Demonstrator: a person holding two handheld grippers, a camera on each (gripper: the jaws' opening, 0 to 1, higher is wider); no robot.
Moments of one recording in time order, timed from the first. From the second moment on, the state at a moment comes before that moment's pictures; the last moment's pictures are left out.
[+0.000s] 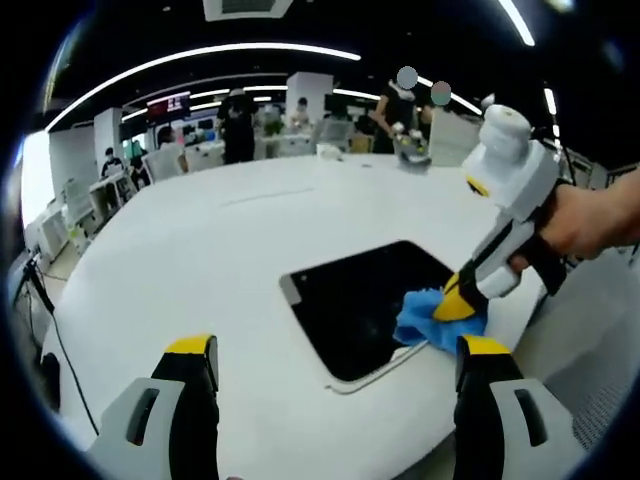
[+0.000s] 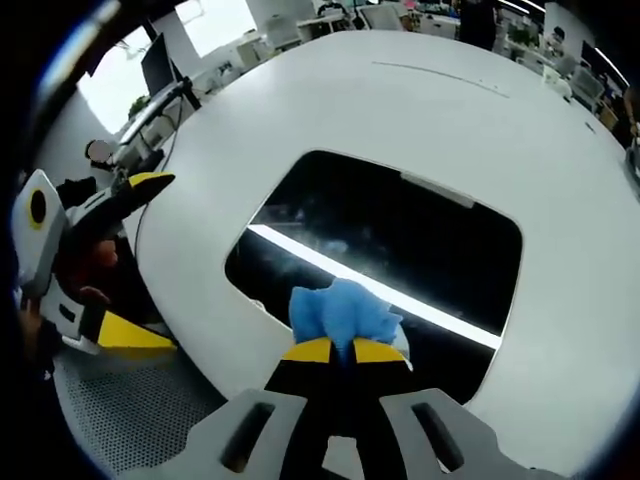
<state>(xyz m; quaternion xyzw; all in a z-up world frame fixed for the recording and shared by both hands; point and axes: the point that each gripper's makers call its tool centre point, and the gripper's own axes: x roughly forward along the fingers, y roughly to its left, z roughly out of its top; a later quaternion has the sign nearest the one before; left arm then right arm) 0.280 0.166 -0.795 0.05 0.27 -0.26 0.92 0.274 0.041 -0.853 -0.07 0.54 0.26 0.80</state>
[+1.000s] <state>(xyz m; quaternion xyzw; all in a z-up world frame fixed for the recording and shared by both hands) 0.276 0.158 -0.797 0.05 0.27 -0.28 0.92 0.274 0.016 -0.853 -0.05 0.55 0.25 0.80</state>
